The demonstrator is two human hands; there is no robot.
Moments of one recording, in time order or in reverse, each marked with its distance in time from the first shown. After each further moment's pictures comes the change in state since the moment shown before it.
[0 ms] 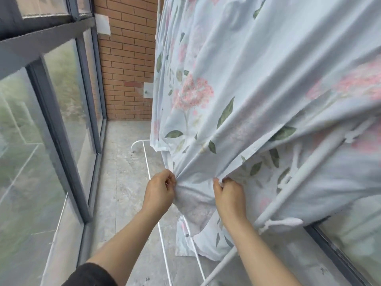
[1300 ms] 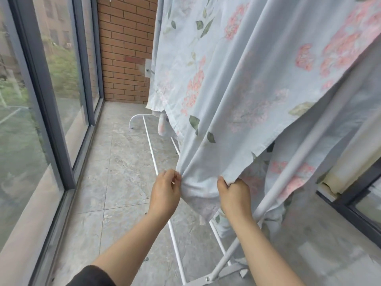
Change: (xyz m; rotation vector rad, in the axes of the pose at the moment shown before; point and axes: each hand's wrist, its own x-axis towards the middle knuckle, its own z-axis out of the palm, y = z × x) left_hand -0.120 -0.331 0.233 -0.063 0.079 0.077; right_hand -0.129 0.269 0.289 0.195 0.089 0.008
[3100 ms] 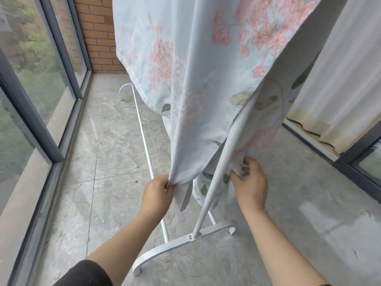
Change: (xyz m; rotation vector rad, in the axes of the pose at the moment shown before) left_hand -0.080 -0.033 0.099 0.238 -0.154 -0.093; right_hand 0.002 0.172 -0.042 -0.066 0.160 0.025
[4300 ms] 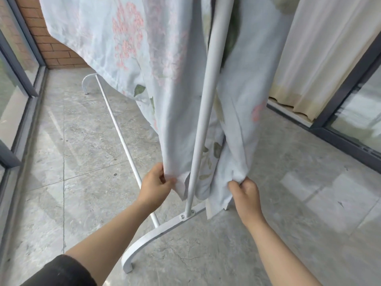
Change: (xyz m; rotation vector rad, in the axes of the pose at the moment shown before) left_hand -0.025 -0.030 0.059 -0.280 -0.270 -0.029; right_hand -0.106 0.078 0.002 0.471 -0.190 0.256
